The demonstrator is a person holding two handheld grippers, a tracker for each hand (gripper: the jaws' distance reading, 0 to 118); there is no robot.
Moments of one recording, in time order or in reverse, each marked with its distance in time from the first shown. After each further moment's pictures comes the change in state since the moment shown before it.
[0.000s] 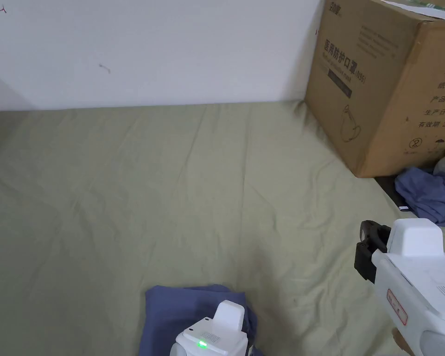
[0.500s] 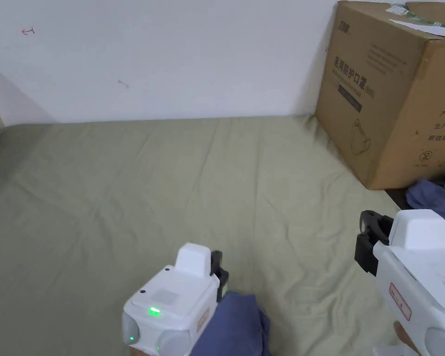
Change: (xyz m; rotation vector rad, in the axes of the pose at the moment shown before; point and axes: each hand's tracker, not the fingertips) left arm -0.056 0.082 0.142 0.422 0.140 0.023; right arm -0.027 0.027 0.025 0.097 0.048 0.007
